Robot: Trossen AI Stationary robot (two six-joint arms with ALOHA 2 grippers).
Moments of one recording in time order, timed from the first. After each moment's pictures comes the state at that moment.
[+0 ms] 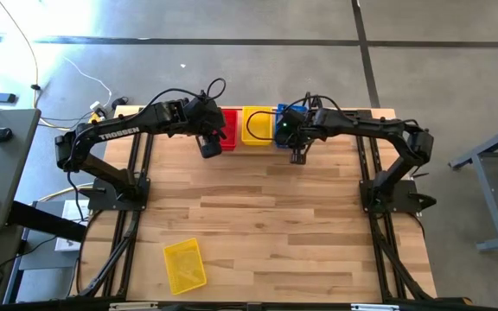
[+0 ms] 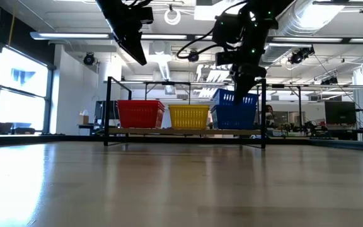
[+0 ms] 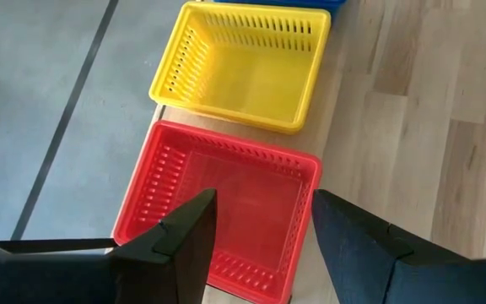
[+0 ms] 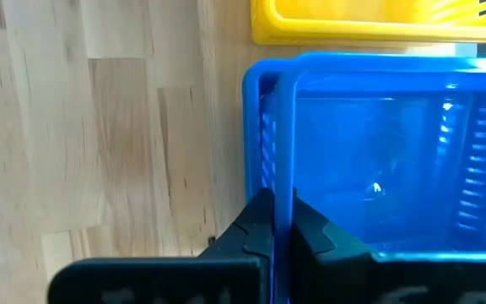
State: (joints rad) left arm 0.49 1.41 1.30 -0.80 -0.19 0.23; right arm -0.40 1.64 1.27 -0.83 0.15 -0.40
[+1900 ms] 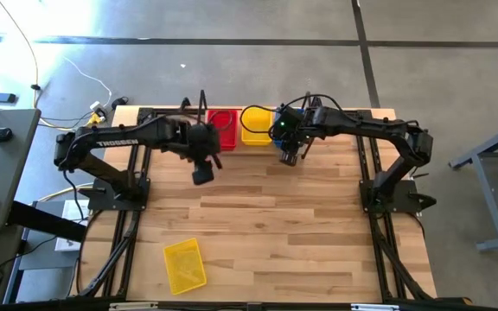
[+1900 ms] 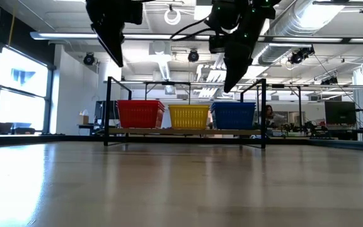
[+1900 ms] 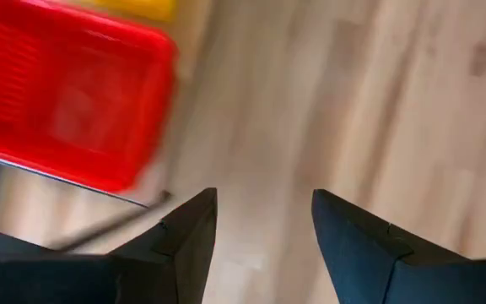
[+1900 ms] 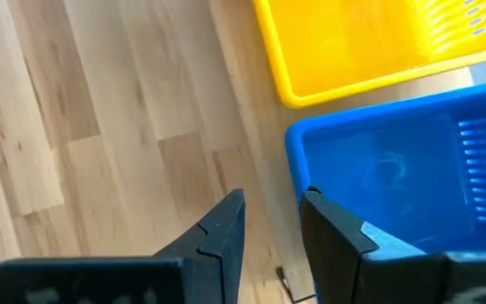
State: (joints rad) left arm 0.29 1.41 1.30 -1.09 -0.11 -0.06; right arm -0.35 1.64 1.37 -0.87 0.06 -0.12
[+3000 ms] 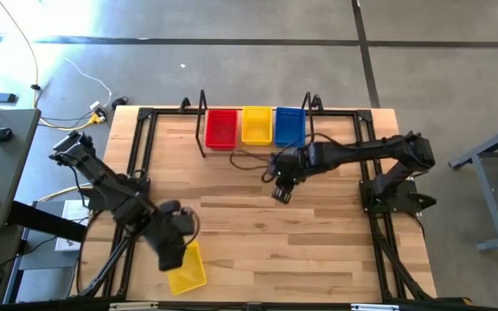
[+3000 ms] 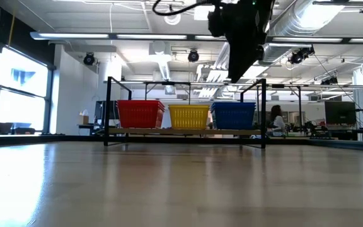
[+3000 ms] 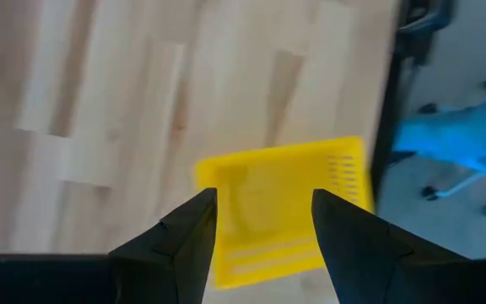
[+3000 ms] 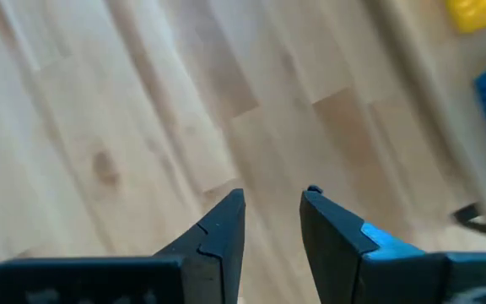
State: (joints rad) left arm -0.58 1.41 1.30 -1.10 -0.14 -0.88; right arm 0.01 1.64 1.37 -0.93 0.10 0.42
